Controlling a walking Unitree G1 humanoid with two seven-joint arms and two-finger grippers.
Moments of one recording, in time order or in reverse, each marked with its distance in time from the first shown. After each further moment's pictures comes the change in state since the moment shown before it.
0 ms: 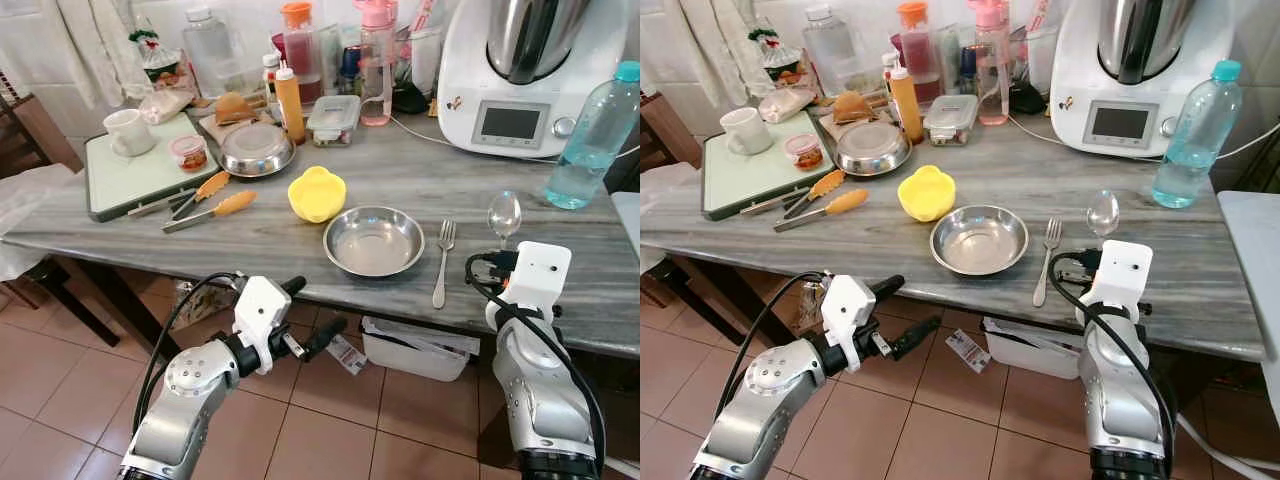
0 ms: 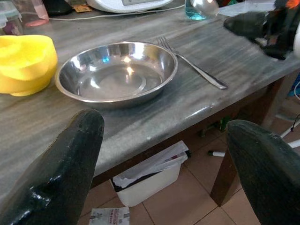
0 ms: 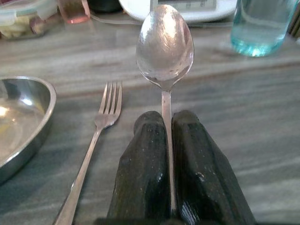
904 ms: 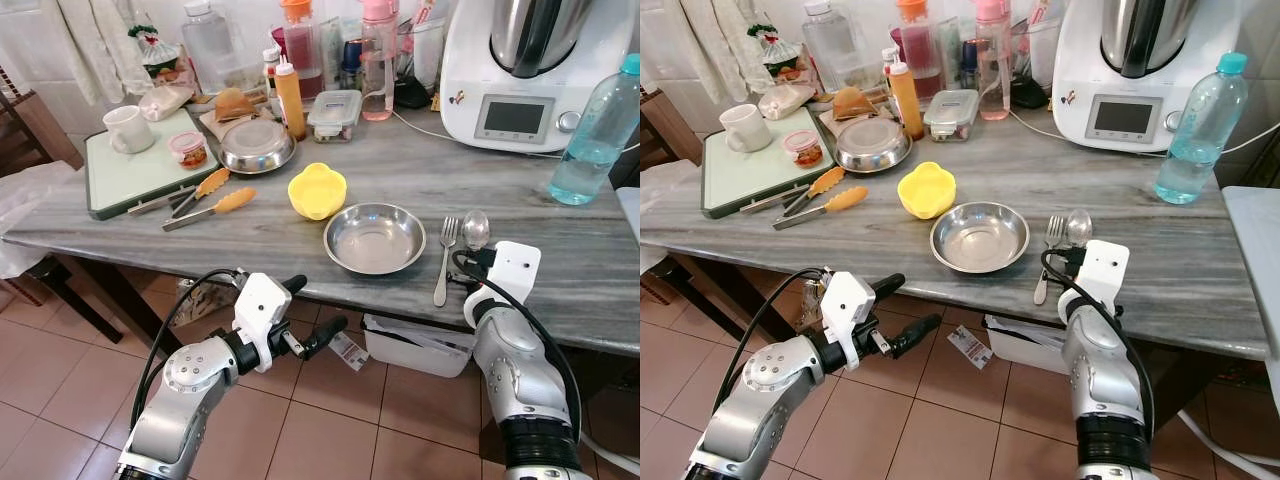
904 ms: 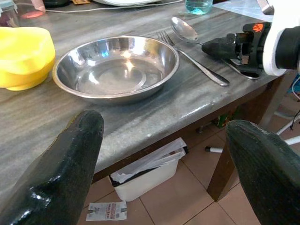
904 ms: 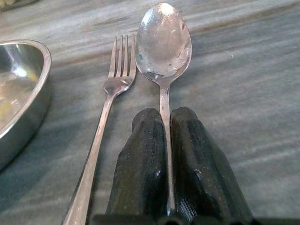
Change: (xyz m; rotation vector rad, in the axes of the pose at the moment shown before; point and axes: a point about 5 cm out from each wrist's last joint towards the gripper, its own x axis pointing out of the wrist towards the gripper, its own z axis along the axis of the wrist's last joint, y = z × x) left arm 0.000 0.000 0.003 -0.010 0.012 -0.005; right arm 0.021 0.013 -0.018 0.103 0.120 0.034
